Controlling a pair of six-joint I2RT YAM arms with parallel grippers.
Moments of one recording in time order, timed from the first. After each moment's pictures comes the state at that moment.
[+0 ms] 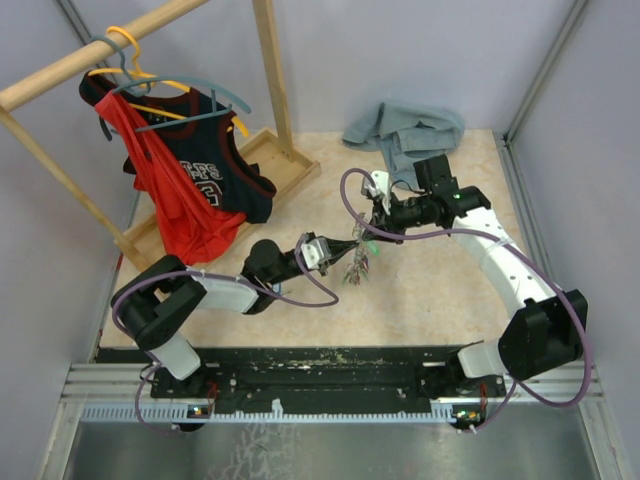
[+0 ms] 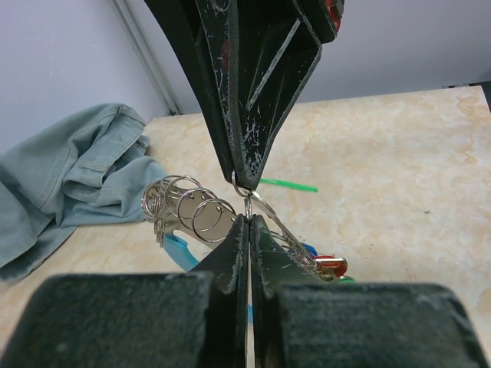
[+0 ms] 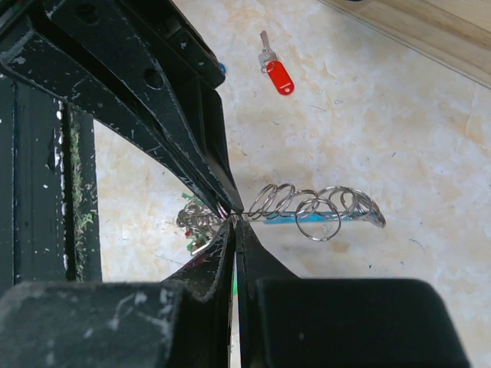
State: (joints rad) left arm -0.84 1.66 0.59 1.28 0.41 0.23; right arm 0.33 1.37 1.23 -0.78 -0.90 -0.76
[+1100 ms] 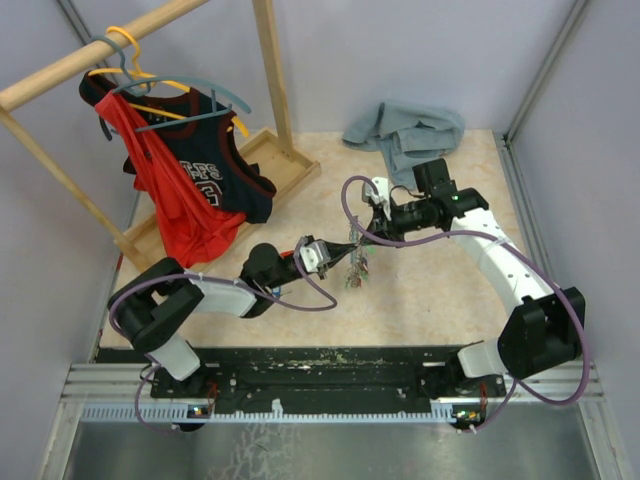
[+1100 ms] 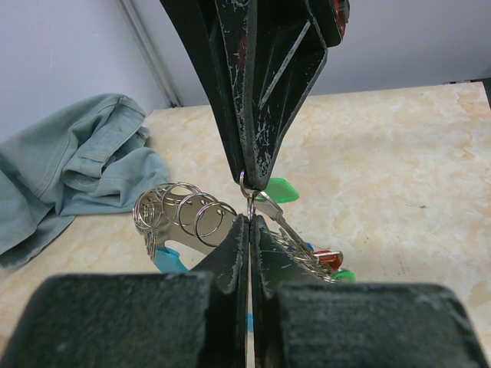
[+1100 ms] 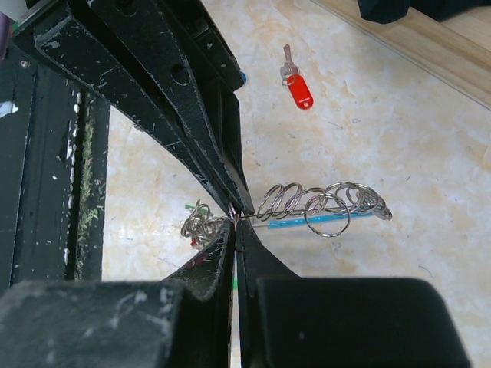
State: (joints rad) left arm -0.85 1.64 0.55 1.30 0.37 0.24; right arm 0.32 1.38 1.20 -0.79 -0.98 -0.85
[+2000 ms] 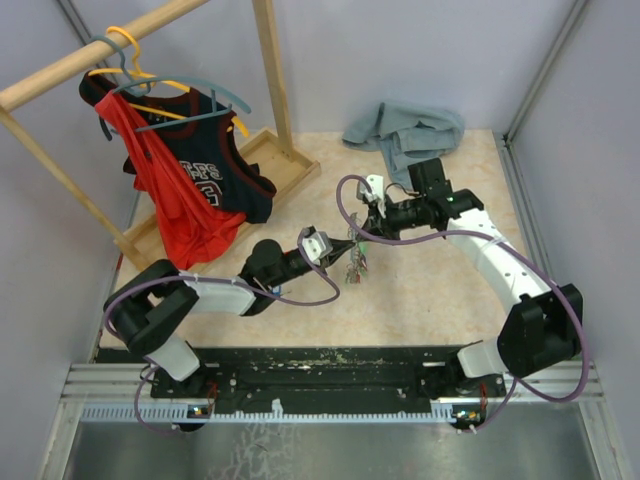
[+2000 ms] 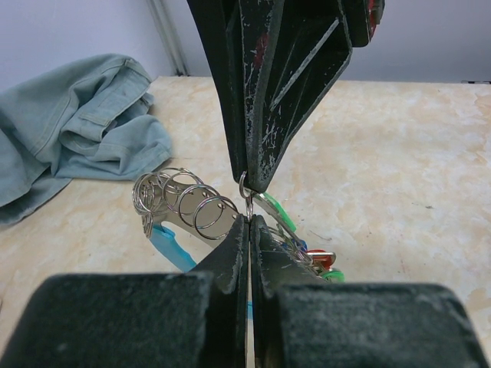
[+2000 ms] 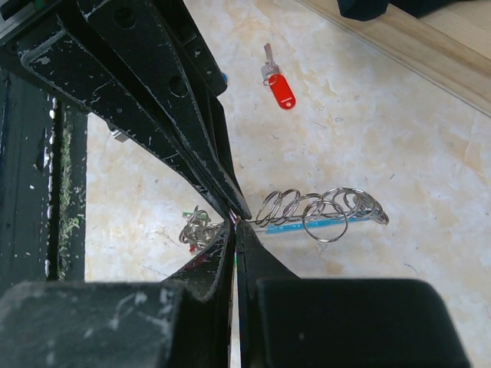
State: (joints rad) left arm -0.85 1.61 0.58 1.18 0.30 0.18; right arm 0.36 1.39 1.20 -0.71 -0.93 -0.79
